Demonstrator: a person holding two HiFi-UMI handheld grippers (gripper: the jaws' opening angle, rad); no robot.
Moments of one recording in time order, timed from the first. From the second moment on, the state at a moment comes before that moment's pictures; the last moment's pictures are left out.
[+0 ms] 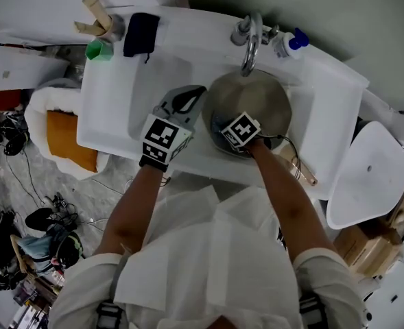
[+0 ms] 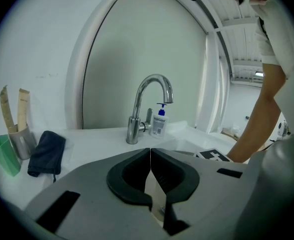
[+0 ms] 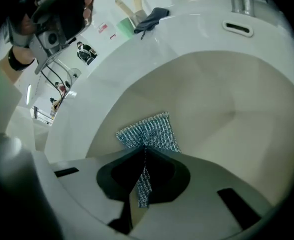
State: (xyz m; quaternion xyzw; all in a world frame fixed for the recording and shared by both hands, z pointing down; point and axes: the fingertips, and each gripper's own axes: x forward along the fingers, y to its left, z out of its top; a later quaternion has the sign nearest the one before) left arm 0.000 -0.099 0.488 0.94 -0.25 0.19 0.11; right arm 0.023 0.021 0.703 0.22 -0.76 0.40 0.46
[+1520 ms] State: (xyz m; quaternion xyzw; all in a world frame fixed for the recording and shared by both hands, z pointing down) left arm 0.007 -0.098 0.501 0.95 -0.23 0.17 0.13; right arm 0.198 -0.025 0.699 0.21 -0.58 0.23 0.76
